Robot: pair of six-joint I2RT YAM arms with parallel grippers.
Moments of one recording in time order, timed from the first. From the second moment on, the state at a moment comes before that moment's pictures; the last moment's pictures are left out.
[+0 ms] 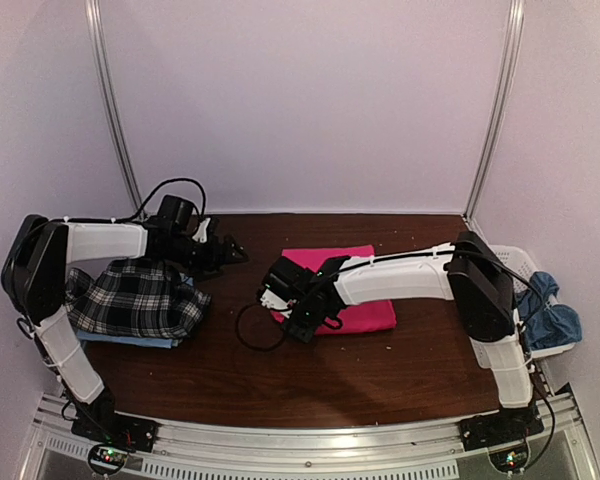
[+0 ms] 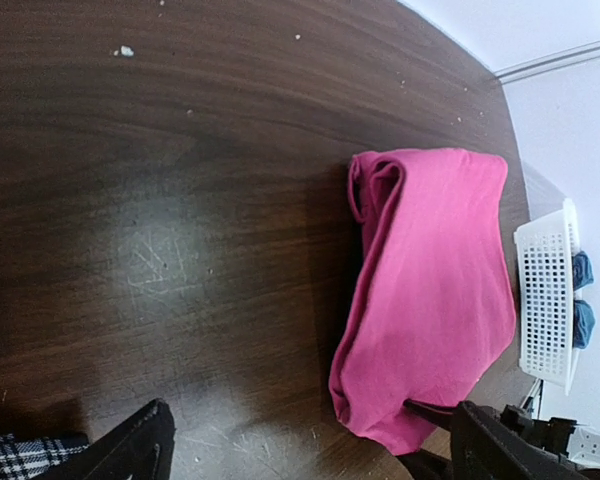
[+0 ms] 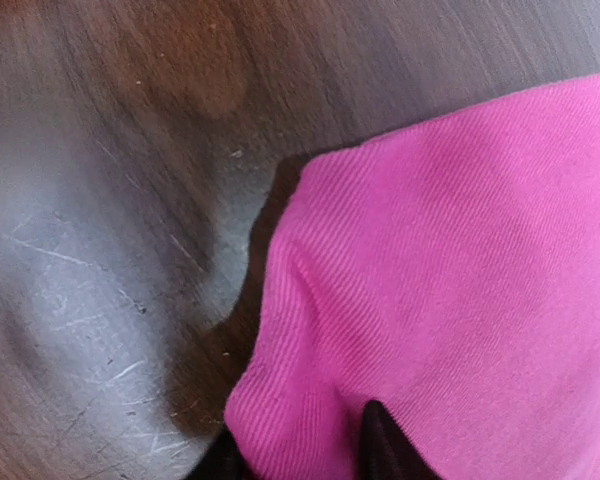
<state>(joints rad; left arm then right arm) -0.36 1.73 1.11 -0.20 0.50 -0.53 1.04 2.20 1.67 -0.64 0.22 -0.08</state>
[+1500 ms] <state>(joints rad) -0.57 2.15 1.24 0.23 0.71 -1.01 1.00 2.09 1.69 -0.55 0.14 -0.12</state>
